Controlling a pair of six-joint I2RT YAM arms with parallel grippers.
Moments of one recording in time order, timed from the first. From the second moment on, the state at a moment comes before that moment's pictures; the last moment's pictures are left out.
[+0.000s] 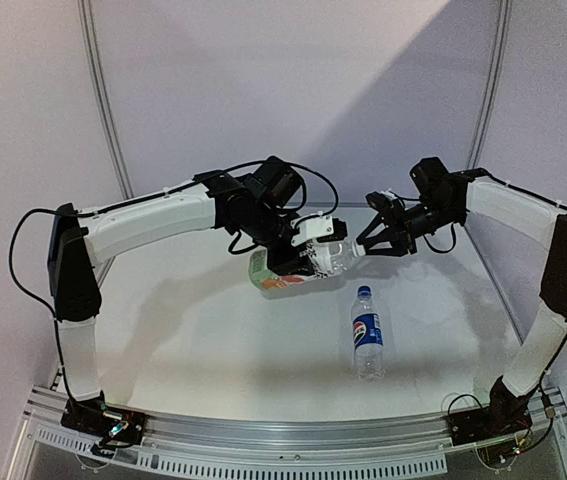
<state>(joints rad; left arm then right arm) -0.89 2.00 1.84 -0.78 0.17 0.62 0.37 1.74 1.47 -0.87 -1.11 0.38</state>
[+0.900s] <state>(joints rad) -0.91 2.00 1.87 -0.80 0.21 0.65 0.54 1.37 1.24 -0.67 -0.56 -0.82</state>
